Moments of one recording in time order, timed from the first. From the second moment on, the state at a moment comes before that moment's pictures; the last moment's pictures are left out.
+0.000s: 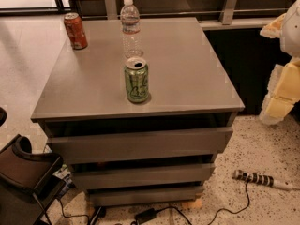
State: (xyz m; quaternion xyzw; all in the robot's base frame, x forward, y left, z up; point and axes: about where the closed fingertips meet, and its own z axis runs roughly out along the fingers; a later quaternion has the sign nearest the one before) arm 0.438 -0.214 0.987 -0.60 0.78 -0.05 0.18
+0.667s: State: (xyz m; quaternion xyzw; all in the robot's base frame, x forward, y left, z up) arm 0.447 -0.202 0.980 -0.60 0.77 -0.01 0.22
